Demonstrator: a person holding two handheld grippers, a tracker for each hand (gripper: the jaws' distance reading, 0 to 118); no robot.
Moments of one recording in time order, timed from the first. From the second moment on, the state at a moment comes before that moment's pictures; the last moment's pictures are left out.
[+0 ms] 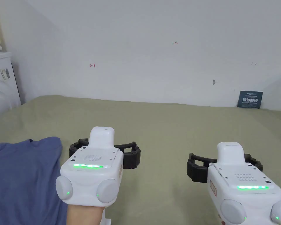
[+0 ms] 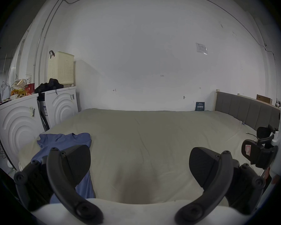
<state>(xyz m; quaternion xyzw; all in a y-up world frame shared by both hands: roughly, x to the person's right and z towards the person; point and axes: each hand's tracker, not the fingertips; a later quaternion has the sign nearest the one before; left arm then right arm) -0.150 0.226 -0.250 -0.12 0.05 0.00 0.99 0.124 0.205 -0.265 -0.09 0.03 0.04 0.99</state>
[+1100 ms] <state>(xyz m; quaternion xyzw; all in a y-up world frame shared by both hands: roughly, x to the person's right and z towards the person) -0.153 0.224 -0.248 -0.12 0.05 0.01 0.99 0.123 0.202 -0.265 -0.10 0.03 0.04 0.99</state>
